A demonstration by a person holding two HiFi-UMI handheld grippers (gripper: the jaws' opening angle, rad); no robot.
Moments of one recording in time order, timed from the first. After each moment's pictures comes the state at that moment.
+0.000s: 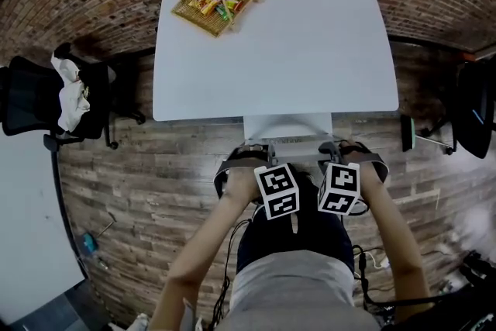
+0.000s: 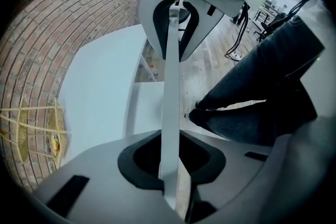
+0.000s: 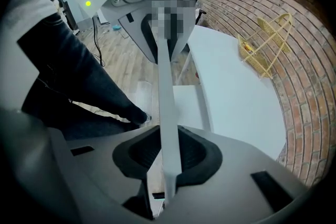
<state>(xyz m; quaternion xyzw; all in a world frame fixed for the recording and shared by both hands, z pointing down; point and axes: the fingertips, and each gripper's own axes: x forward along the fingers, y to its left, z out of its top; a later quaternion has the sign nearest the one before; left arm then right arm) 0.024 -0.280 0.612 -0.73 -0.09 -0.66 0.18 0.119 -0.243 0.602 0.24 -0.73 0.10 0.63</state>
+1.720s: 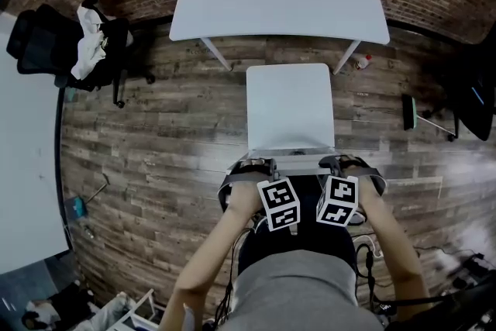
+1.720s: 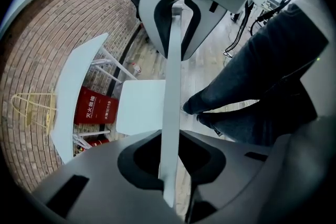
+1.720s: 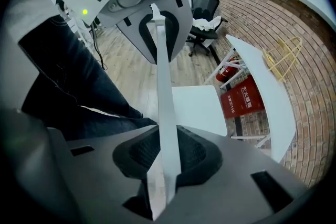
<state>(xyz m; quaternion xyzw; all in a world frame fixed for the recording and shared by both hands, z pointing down) -0.089 0.017 0.611 -0.72 -0.06 -0.67 0.15 0.004 0.050 0.600 0.21 -0.75 0.10 0.62</state>
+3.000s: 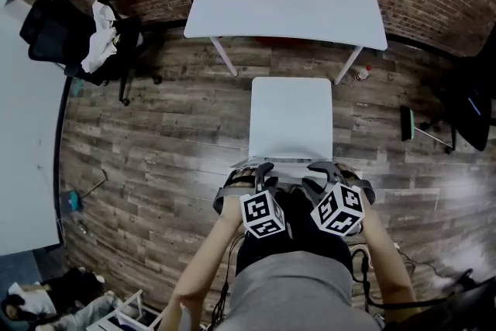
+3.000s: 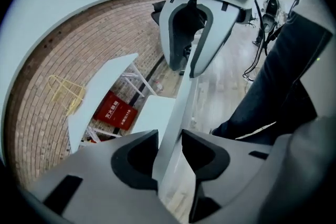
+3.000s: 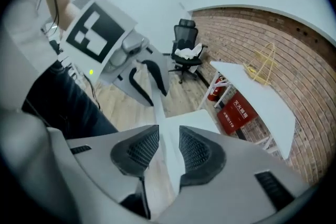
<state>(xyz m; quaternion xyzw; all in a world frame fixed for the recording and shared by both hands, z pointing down) -0.108 0.051 0.590 -0.82 0.08 -0.55 0.14 -0.052 0.072 0.544 0.30 -0.83 0.11 0.47</state>
